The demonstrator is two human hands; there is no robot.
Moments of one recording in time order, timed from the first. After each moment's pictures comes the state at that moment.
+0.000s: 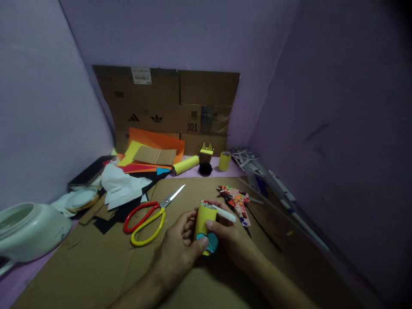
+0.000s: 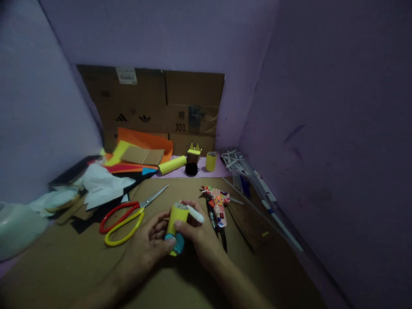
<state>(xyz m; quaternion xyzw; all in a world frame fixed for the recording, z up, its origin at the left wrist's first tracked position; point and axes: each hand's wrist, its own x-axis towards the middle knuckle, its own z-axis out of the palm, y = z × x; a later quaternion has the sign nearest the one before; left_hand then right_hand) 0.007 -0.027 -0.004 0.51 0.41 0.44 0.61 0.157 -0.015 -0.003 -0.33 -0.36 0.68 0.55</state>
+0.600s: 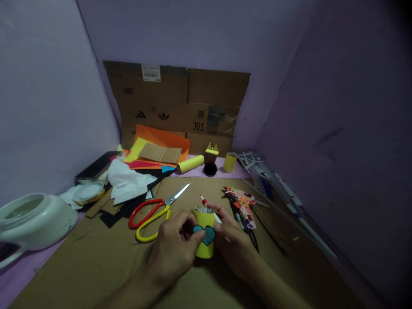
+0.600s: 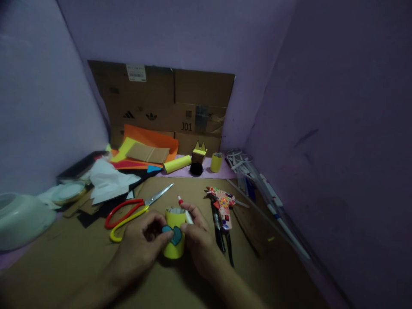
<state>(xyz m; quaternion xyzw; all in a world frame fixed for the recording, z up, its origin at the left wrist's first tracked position) -0.004 -0.032 0.010 0.66 0.55 0.40 0.31 0.142 -0.024 -0.002 -0.30 -0.30 0.74 0.52</state>
